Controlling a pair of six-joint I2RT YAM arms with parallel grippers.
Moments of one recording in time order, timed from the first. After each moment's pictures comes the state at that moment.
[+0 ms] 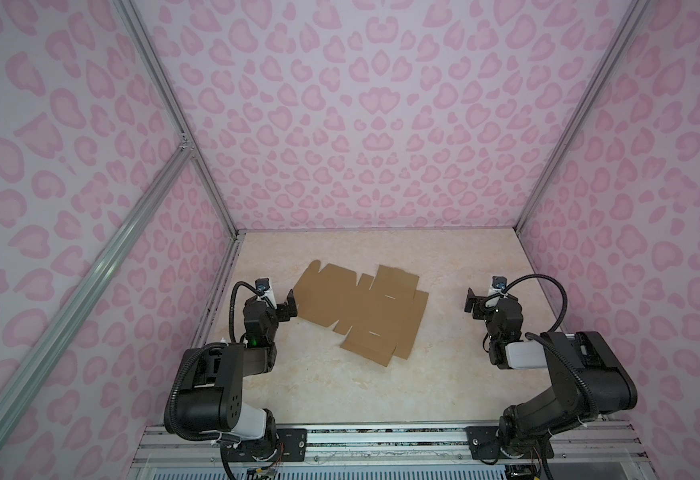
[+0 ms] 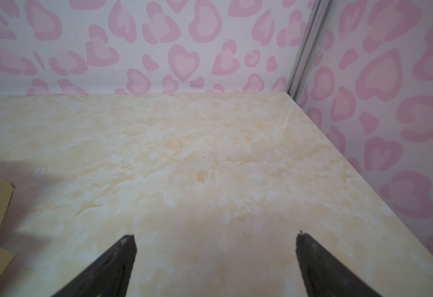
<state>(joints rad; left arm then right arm) 0.04 1.48 0.33 0.88 0.01 -0.05 0.01 1.57 0.33 0.95 0.15 0.01</state>
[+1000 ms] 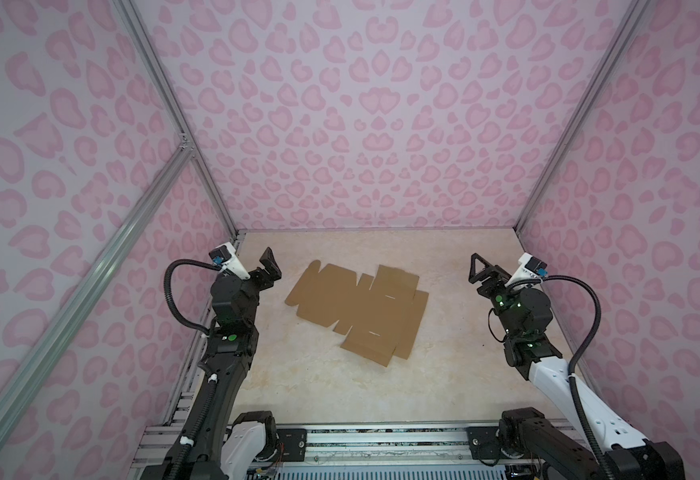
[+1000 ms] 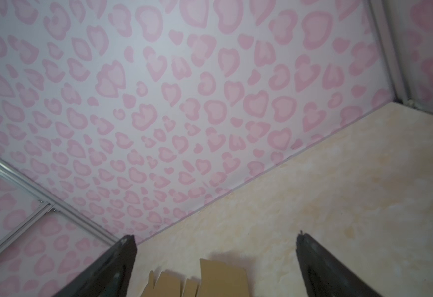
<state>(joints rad) 0.05 0.94 0.71 0.14 -0.05 -0.40 0.15 0.96 0.52 0.41 -0.01 0.72</state>
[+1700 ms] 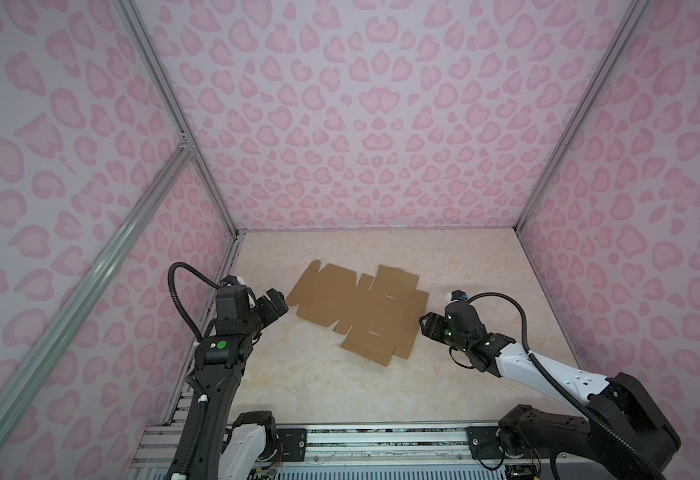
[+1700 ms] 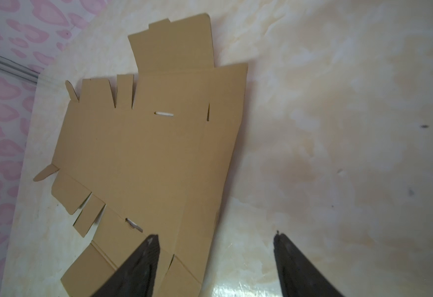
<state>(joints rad) 0.05 0.83 0.78 -0.62 0.07 -0.55 0.57 1.26 0.53 -0.04 0.06 0.82</state>
